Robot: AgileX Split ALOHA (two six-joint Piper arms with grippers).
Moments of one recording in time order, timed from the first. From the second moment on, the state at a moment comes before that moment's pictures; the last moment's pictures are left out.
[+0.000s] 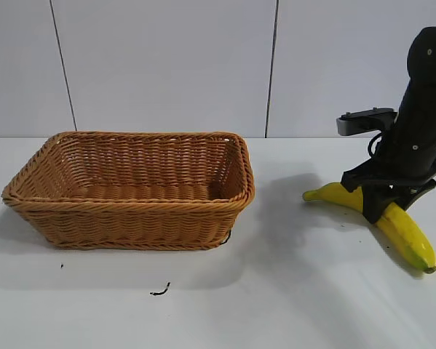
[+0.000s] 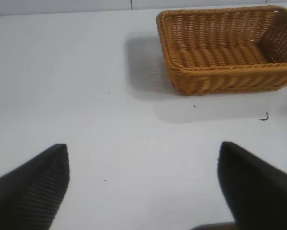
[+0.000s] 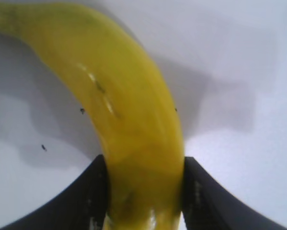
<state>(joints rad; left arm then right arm) -0.04 -0.01 -0.50 -0.02 1.07 0.03 0.05 2.09 -1.43 -0.01 0.82 -0.19</state>
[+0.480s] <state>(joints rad) -0.04 -0.01 -0.50 -0.02 1.07 0.03 0.05 2.01 -1.72 -0.01 1.06 -0.19</state>
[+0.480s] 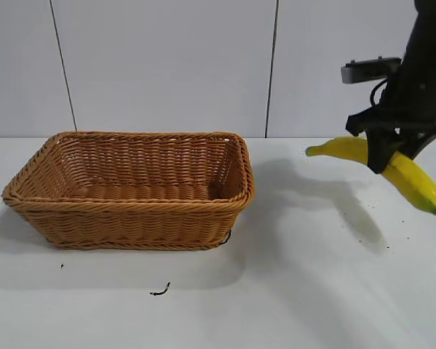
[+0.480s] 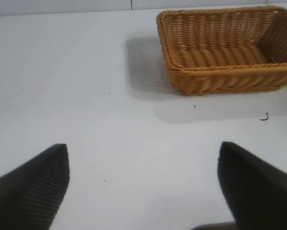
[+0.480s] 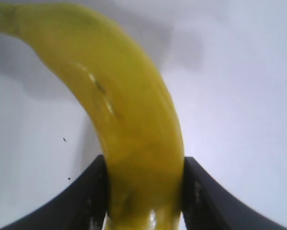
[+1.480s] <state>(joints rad) -0.04 -0.01 -0.50 -0.02 1.07 0.03 0.59 2.04 -1.90 -0.12 0.67 -0.50</state>
